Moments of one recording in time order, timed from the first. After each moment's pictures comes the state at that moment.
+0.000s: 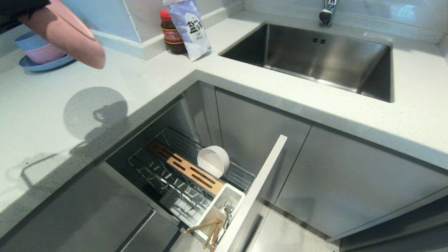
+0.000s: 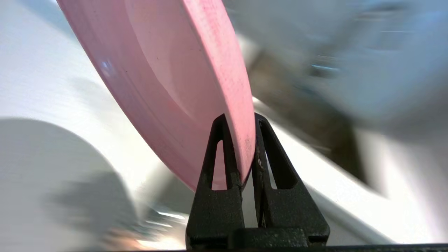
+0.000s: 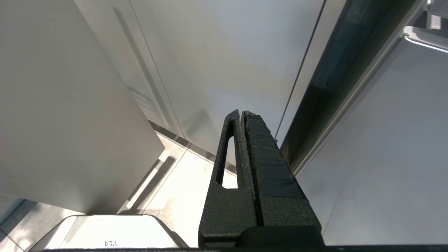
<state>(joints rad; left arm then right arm) -0.40 1.12 -1.22 -0.14 0.20 -0.28 0.00 0.00 0.00 0.00 0.00 0.02</state>
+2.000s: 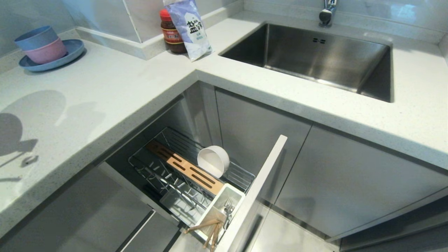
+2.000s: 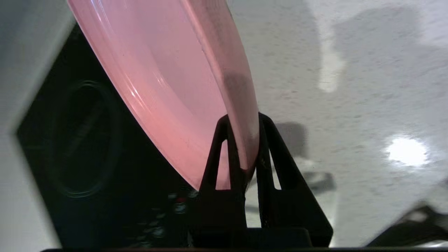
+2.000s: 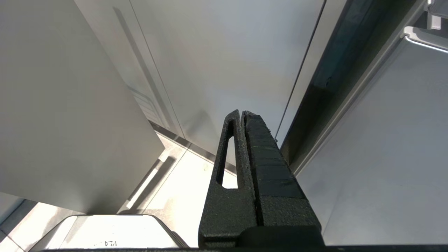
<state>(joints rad) 0.14 1.25 -1.58 0.71 0.38 0.30 0.00 0.00 0.00 0.00 0.00 0.02</state>
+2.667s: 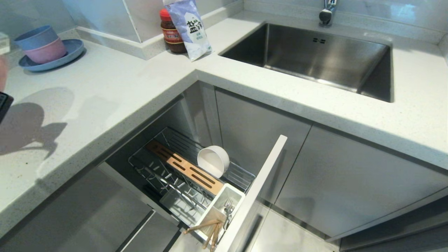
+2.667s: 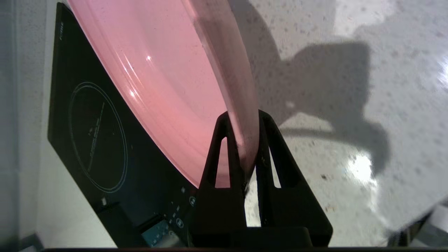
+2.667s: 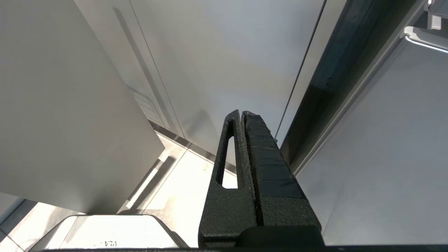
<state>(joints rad) 0.02 1.43 -1.73 0.91 0.54 0.38 0.00 0.00 0.00 0.00 0.00 0.02</state>
